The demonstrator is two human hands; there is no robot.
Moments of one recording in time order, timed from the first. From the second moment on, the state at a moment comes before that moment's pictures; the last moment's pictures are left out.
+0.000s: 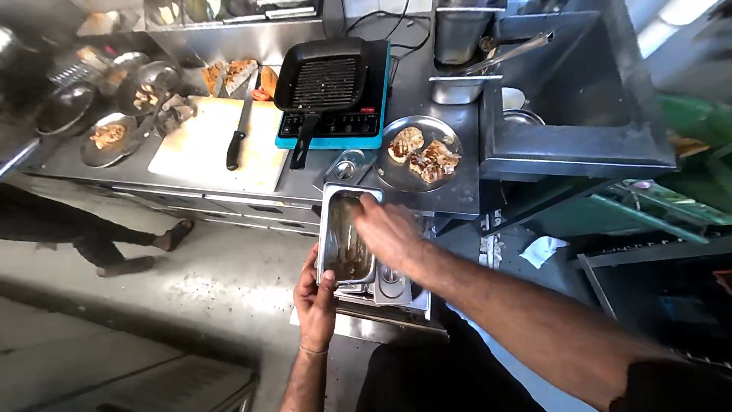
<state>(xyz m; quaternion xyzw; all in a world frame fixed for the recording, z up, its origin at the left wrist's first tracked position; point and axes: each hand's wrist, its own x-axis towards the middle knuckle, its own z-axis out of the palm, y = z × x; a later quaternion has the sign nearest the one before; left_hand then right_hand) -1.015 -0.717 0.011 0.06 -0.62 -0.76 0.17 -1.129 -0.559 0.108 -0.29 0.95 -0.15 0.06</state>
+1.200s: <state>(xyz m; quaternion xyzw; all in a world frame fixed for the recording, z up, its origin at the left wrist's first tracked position) -1.099 -0.728 0.124 -0.16 -0.55 -0.79 0.23 -1.131 -0.538 0.209 -0.39 0.88 -0.17 -0.22</state>
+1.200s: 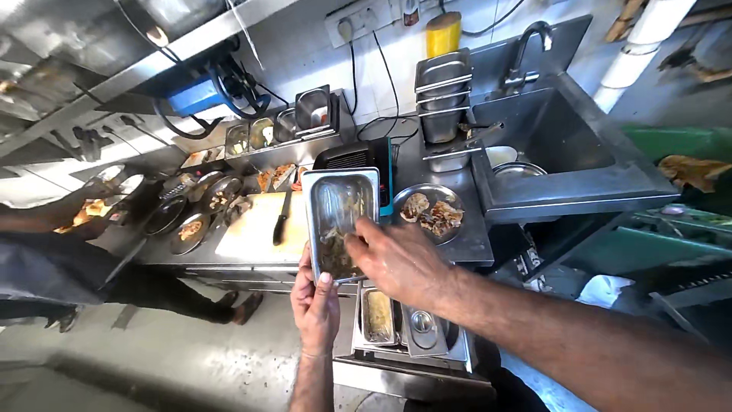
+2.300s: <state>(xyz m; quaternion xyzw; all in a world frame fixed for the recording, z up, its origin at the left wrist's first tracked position) -1.107 -0.741 0.165 -0.18 -0.81 -0.52 0.22 -1.167 -0.534 0.212 -0.26 0.94 -0.11 -0.20</state>
